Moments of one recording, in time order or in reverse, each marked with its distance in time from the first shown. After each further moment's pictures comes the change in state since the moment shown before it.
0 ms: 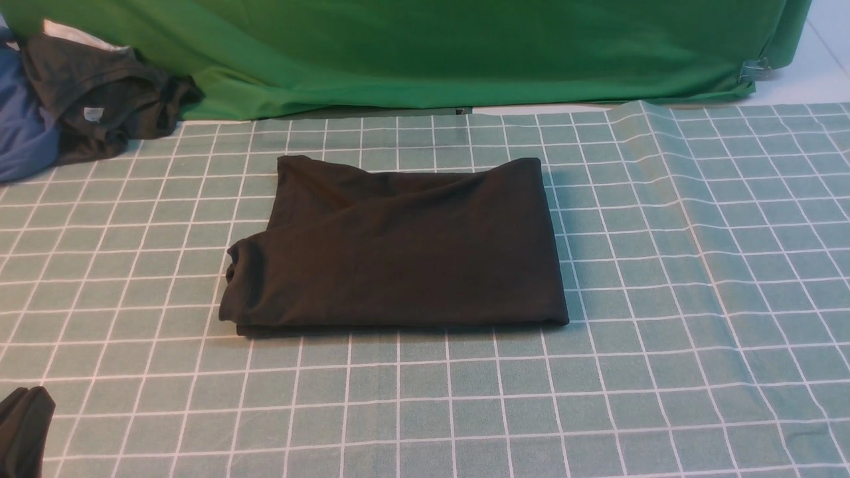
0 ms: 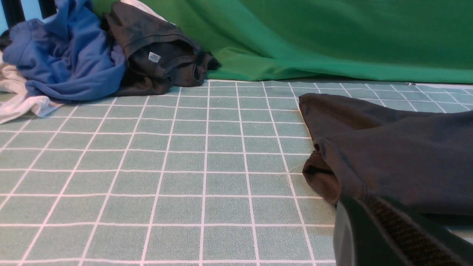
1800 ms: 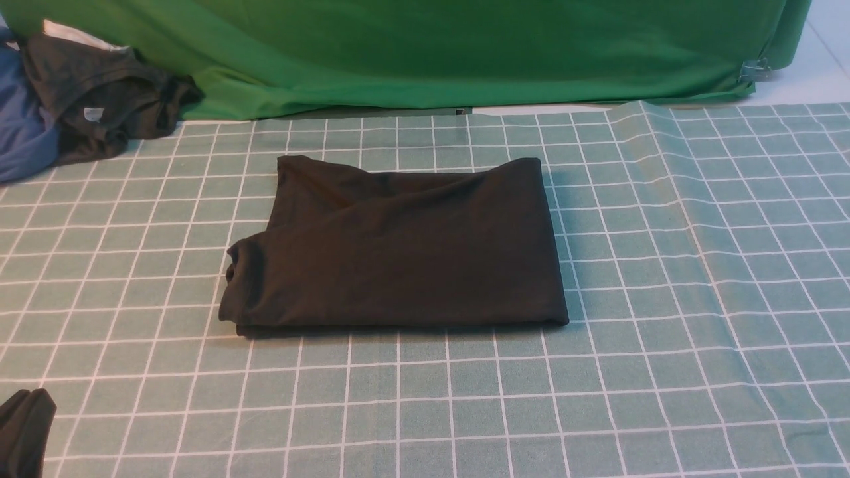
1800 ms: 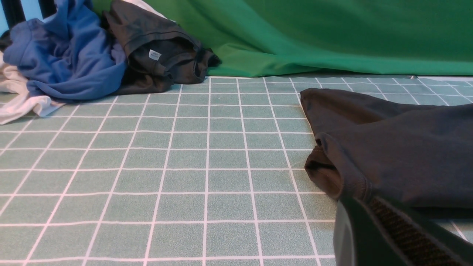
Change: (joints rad) right arm 0.000 0.000 0.000 0.000 0.000 0.000; left arm 0.000 0.000 0.000 0.000 0.009 0.019
